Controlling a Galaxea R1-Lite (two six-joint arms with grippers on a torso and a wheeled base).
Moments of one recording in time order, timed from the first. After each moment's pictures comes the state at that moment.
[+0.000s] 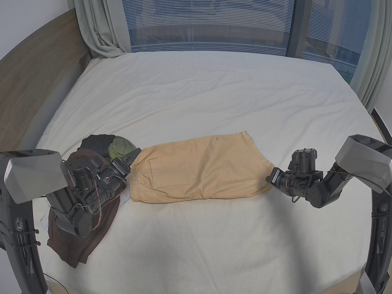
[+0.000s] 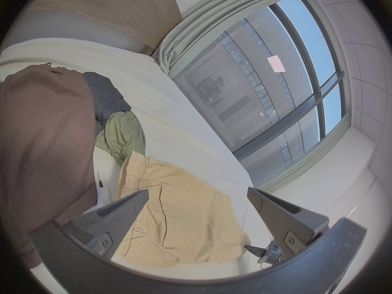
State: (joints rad) left arm -0.19 2.28 -0.65 -1.55 -0.16 -0.83; right arm 0.22 2.35 -1.00 -0.80 0.11 0.66
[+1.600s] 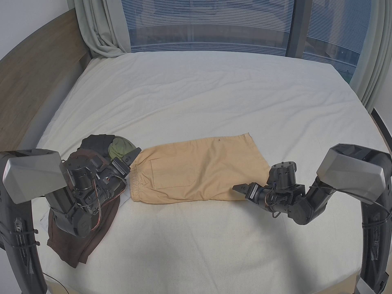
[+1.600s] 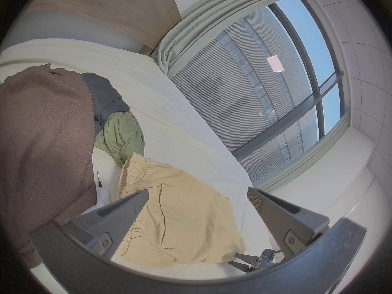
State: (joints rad) left arm -0.19 2.27 -0.65 -1.55 -0.16 -0.83; right arm 0.39 2.39 -0.95 -0.85 0.11 0.76
